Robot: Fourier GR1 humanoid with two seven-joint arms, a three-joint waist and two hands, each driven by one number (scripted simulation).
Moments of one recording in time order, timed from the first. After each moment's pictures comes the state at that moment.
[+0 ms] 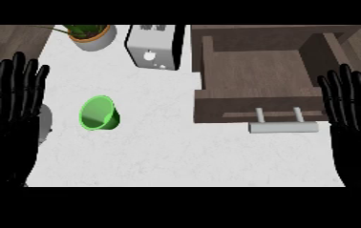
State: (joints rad) left arm -0.03 0.10 0.02 -2.10 -0.05 0.02 0.02; right arm 0.04 -0.10 0.00 -2.10 0.00 0.01 0.00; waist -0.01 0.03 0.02
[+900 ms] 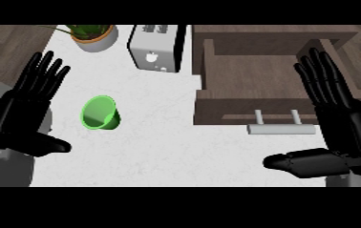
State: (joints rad) left arm -0.16 0.26 0.22 -1.59 0.45 -0.38 0.00; right arm -0.10 -0.16 -0.03 -1.97 -0.10 0.12 0.09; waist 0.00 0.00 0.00
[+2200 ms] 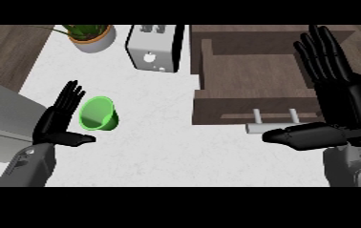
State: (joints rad) left arm -0.41 0.34 0.26 -0.52 0.06 -0.42 -0.67; right arm -0.26 -0.17 -0.08 -1.87 -0.09 0.15 0.10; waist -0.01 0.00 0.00
